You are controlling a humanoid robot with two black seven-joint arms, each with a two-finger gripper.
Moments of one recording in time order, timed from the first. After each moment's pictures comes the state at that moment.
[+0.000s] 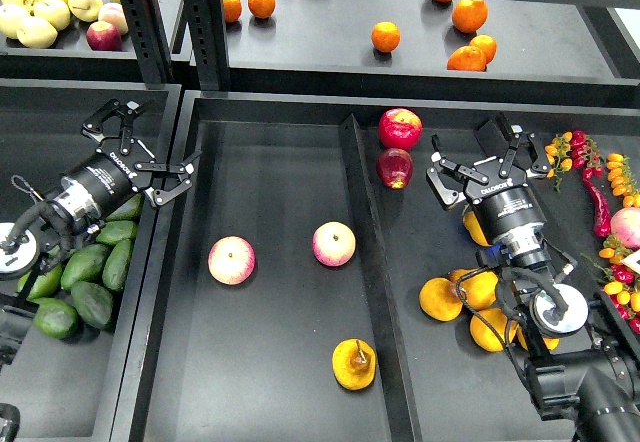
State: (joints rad) left arm -0.38 0.07 -1.54 -0.88 0.20 -0.49 0.45; right arm 0.30 0.01 1.45 0.97 -0.01 0.48 -0.12
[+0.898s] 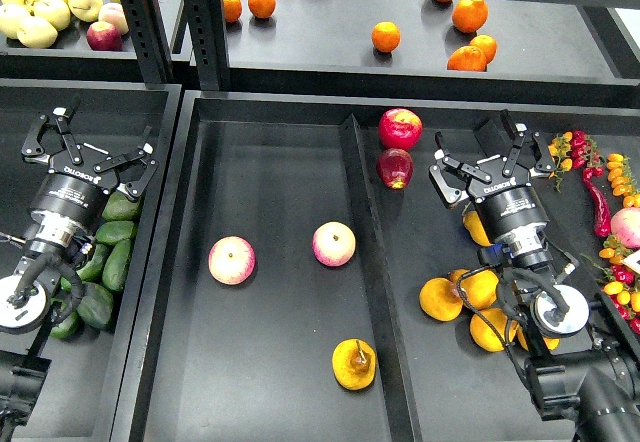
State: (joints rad) left arm -0.15 0.00 -1.57 -1.12 0.20 -0.44 0.06; right arm 0.30 0.01 1.46 0.97 -0.01 0.51 -0.12
